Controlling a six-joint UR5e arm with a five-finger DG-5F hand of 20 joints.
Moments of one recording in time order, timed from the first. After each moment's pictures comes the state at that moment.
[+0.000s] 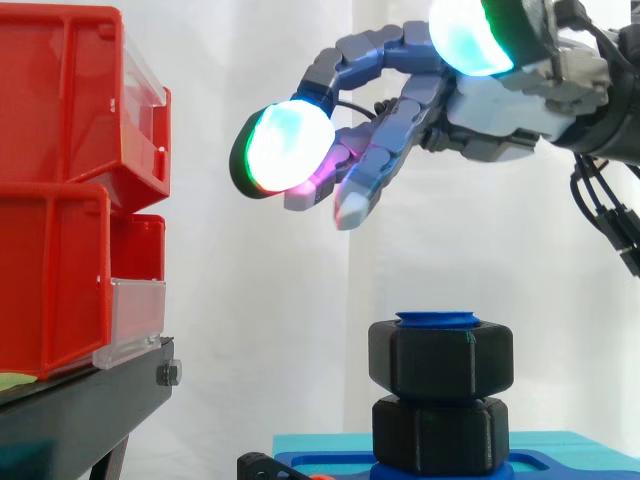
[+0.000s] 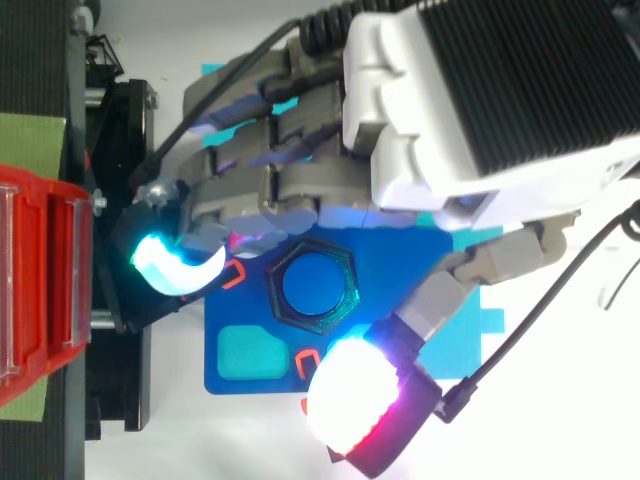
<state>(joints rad) 0.03 -2.24 -1.07 -2.81 -1.86 -1.12</state>
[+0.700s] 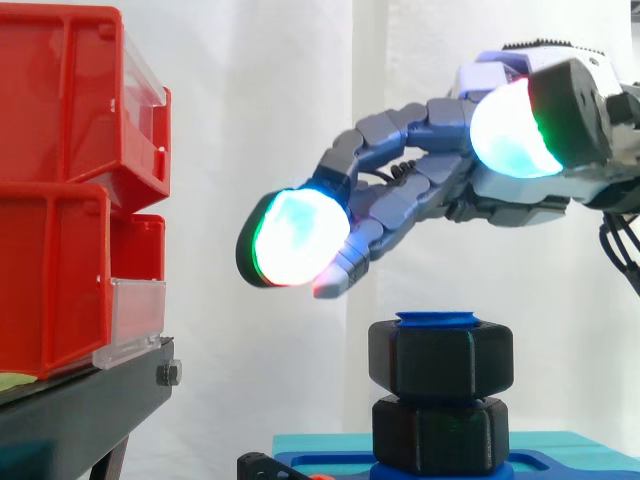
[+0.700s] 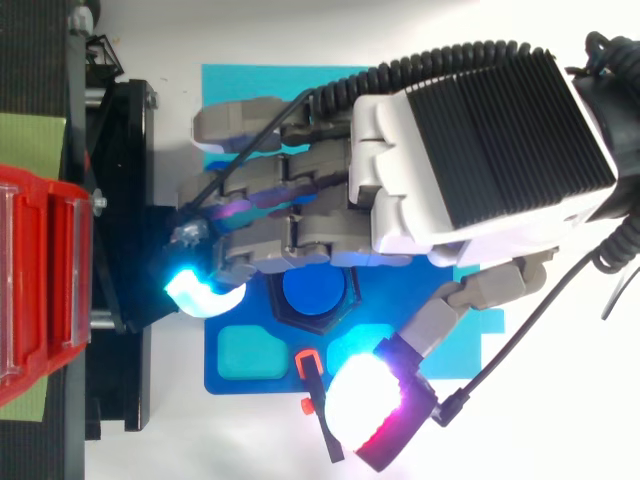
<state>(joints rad) 0.04 -2.24 -1.14 -2.83 -1.85 -1.12</state>
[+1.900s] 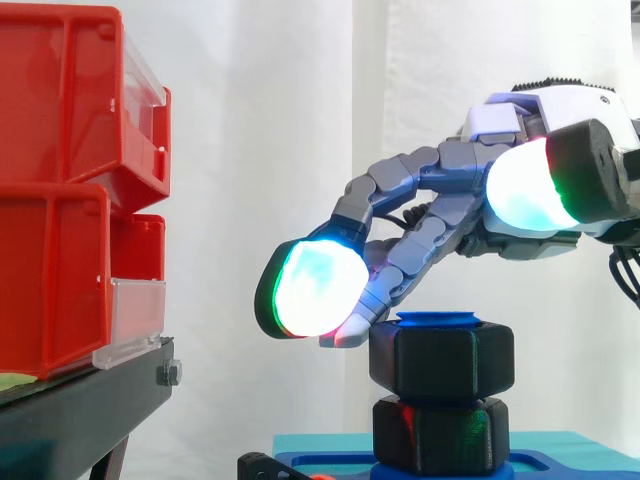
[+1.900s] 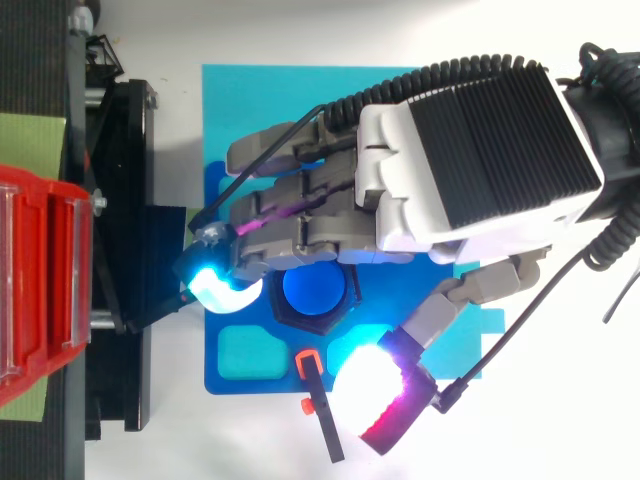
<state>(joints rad) 0.04 -2.24 -1.18 -2.80 -1.85 -1.12</state>
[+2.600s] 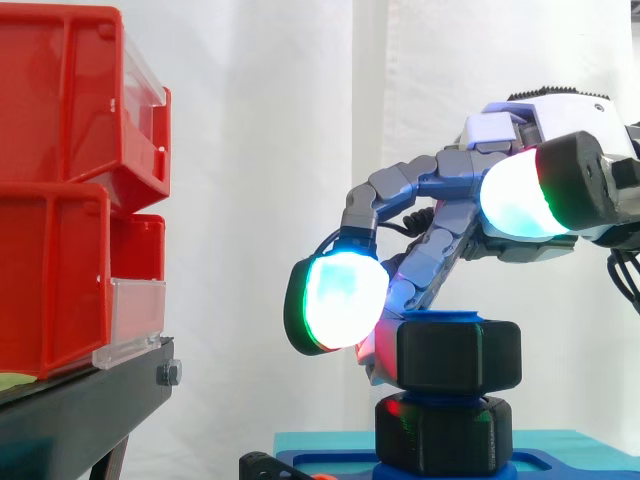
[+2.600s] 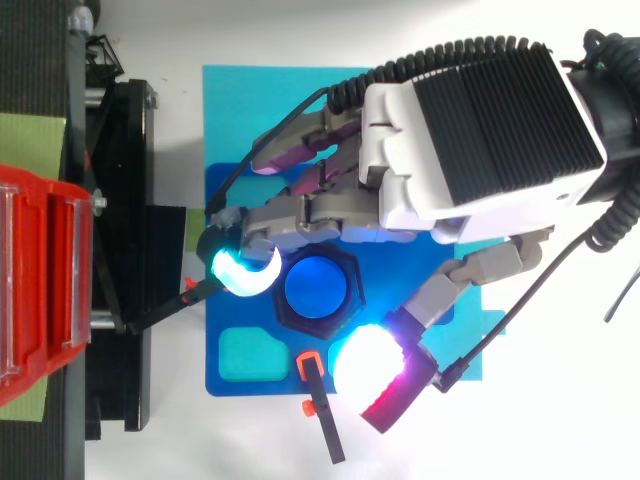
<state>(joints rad) 0.03 -2.24 -1.18 -2.80 -1.86 -1.12</state>
